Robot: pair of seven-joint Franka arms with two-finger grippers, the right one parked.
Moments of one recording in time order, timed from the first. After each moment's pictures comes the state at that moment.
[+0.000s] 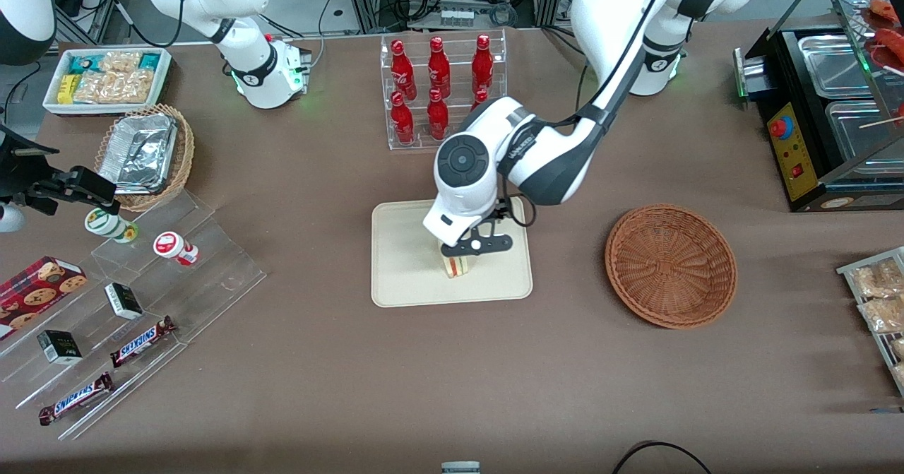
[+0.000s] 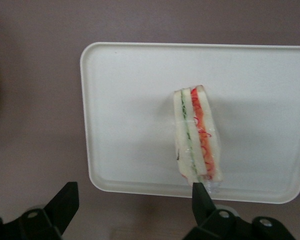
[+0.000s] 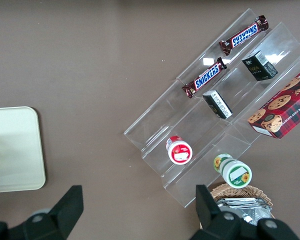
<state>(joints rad) -0.66 0.66 -0.09 -1.25 0.02 1.74 -0.83</state>
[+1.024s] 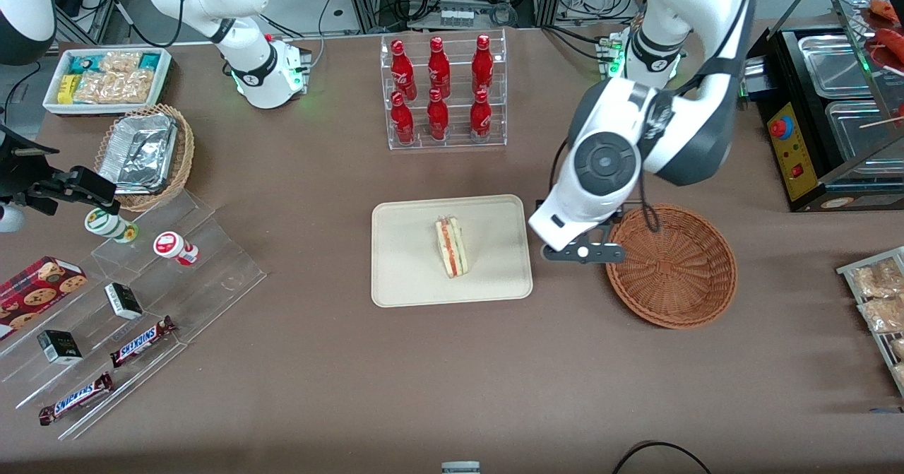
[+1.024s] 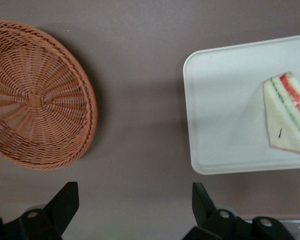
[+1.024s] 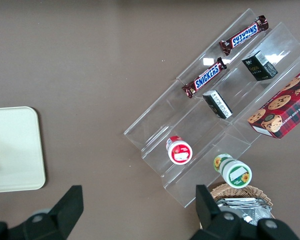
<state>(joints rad) -0.66 0.37 0.20 -1.51 -0.06 1.64 -0.35</state>
